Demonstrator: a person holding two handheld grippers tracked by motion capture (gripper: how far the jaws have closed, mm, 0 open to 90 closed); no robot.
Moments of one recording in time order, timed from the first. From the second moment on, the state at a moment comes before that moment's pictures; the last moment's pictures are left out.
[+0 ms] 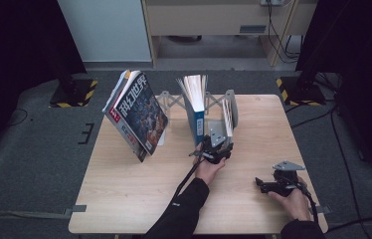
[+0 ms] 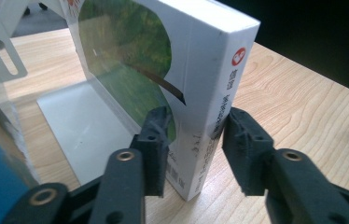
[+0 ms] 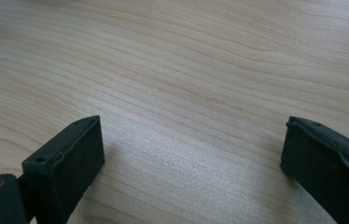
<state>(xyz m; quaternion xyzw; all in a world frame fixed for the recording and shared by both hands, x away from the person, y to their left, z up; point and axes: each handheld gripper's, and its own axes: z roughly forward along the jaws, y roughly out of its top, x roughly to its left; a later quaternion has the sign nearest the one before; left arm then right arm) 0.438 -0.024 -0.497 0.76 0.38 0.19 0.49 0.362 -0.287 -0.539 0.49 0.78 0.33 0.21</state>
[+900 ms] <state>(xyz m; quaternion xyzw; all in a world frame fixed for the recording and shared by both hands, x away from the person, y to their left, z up) 0.380 0.070 -0.495 0.82 0.32 0.14 0.45 0.362 -0.287 -0.539 0.49 0.78 0.33 0.21</state>
